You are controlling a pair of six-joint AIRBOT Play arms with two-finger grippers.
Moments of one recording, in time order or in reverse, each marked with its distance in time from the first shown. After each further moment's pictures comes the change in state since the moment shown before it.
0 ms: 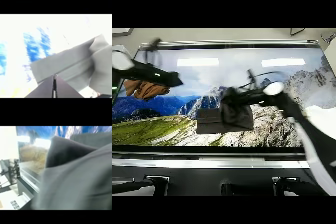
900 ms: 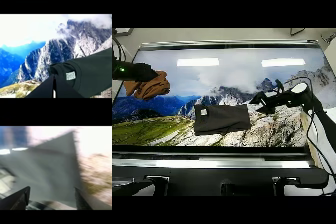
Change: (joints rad) left arm 0.072 0.169 0.000 0.106 -0.009 -0.002; right arm -0.430 -0.063 -0.026 -0.281 0.269 0.013
